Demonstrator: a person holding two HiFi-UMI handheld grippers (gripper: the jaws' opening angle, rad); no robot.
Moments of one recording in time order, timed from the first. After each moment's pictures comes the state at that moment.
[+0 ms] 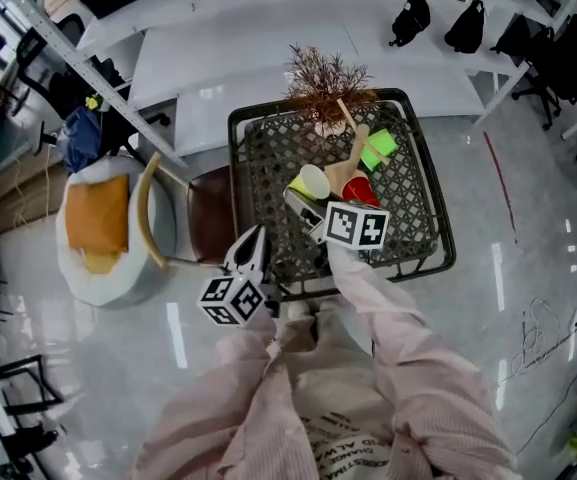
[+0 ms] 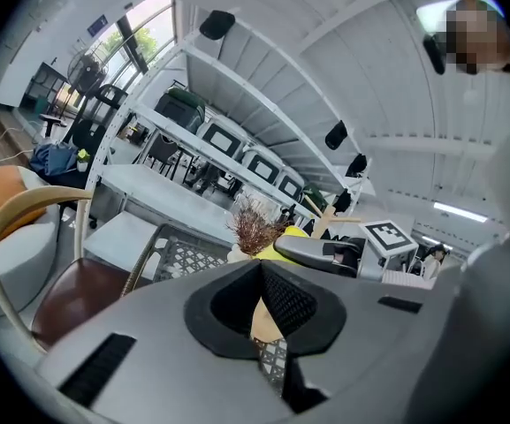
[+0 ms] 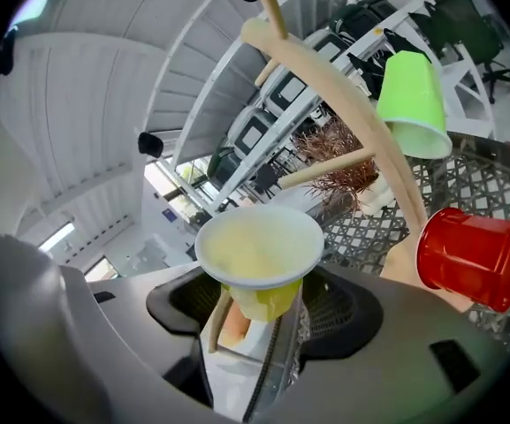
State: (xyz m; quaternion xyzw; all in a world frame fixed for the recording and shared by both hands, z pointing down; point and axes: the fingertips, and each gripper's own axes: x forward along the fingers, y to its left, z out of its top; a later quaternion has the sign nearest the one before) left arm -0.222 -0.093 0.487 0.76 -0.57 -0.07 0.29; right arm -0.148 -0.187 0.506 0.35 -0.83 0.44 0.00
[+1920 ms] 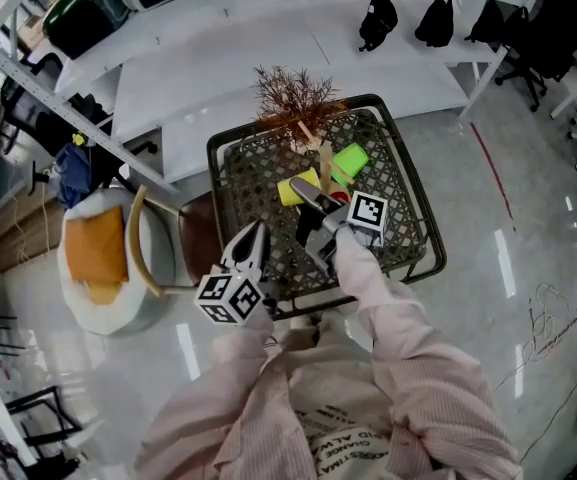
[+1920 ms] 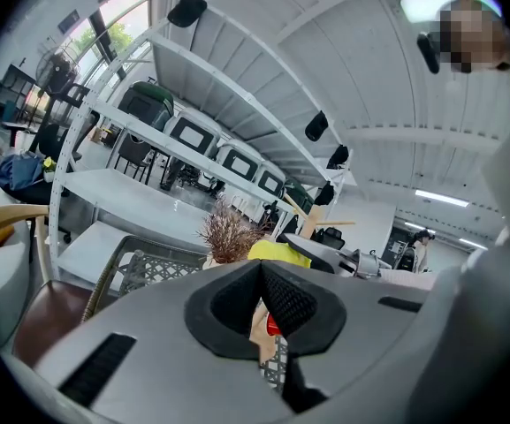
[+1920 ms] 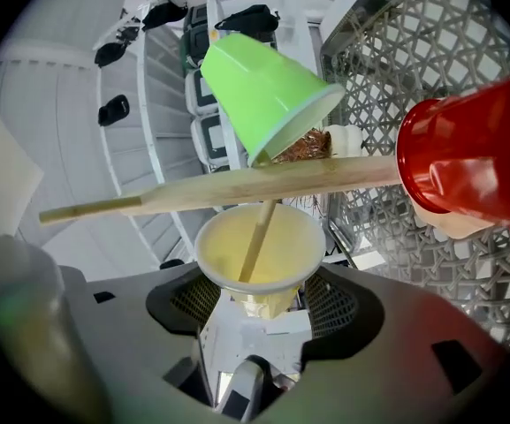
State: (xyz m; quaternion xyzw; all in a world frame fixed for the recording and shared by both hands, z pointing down) left arm -0.175 -0.149 0.459 0.81 -0.53 -0.04 0.26; right arm -0.101 -0.228 0.493 0.23 -0.62 0.71 -0.26
